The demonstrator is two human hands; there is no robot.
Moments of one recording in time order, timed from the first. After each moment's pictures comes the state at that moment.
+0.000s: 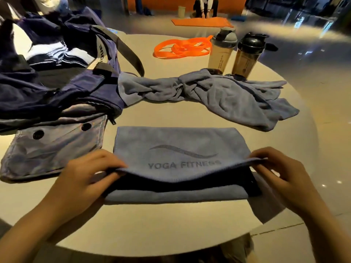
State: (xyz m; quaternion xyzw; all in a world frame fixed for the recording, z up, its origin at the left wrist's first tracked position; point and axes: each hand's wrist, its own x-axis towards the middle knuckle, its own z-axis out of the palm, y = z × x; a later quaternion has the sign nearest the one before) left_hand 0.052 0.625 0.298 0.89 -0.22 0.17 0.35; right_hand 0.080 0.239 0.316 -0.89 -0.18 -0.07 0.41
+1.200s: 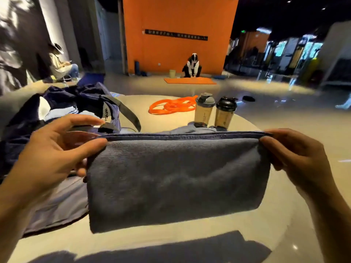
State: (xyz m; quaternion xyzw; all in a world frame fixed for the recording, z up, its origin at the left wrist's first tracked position) left_hand 0.076 0.612 0.440 0.73 -0.06 0.24 0.64; right_hand 0.100 0.242 0.439 -0.79 -0.19 -0.27 0.51
